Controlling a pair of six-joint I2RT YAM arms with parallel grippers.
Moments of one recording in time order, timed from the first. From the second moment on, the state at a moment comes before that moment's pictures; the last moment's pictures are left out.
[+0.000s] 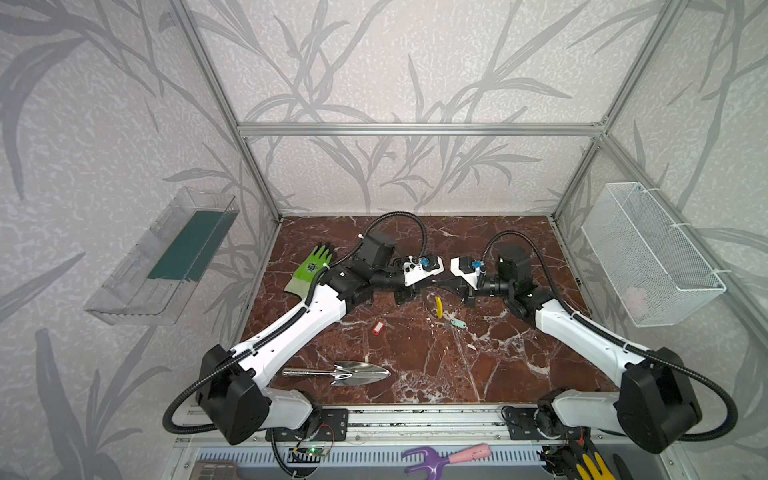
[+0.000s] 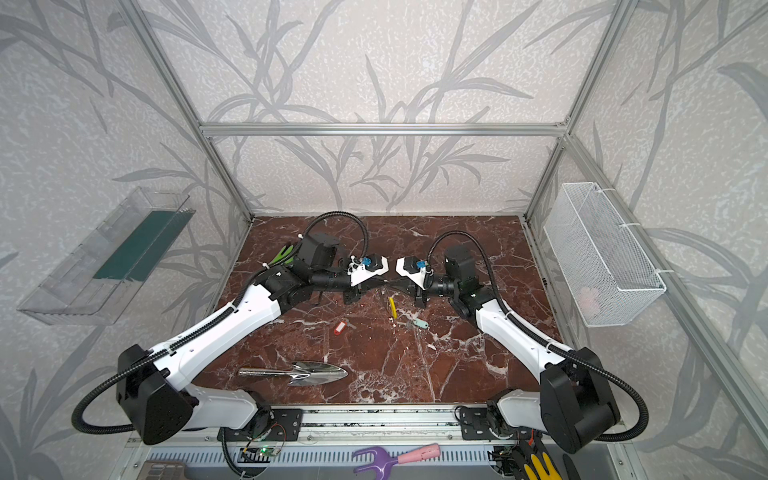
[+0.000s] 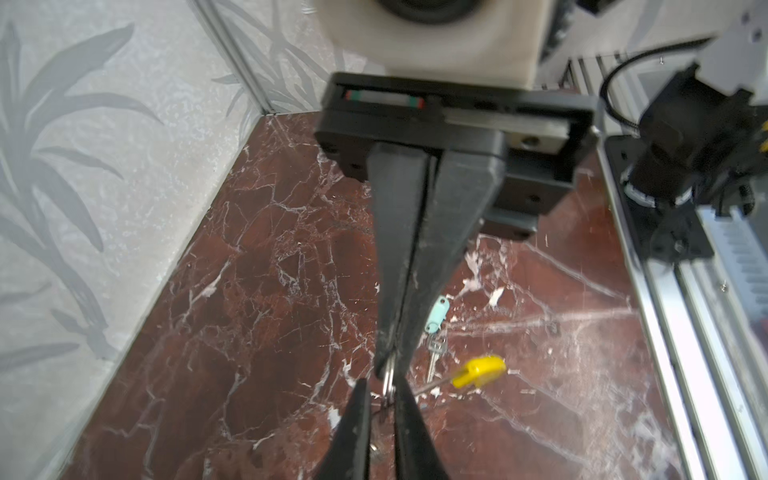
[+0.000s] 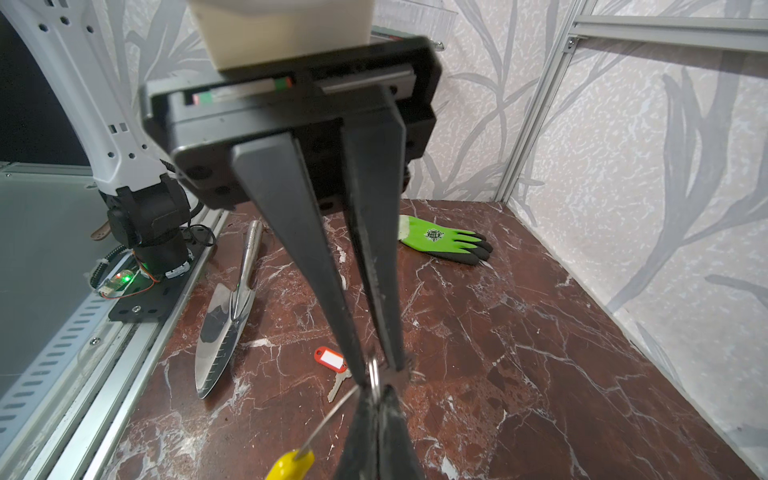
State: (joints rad) left arm -0.64 1.34 1.15 -0.37 0.50 0.58; right arm 0.44 1.31 0.82 0.19 -0.95 -0.37
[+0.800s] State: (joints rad) left arm -0.59 1.18 0.73 0.37 0.50 0.18; right arm 0.42 1.43 0.74 0.73 -1.06 0.03
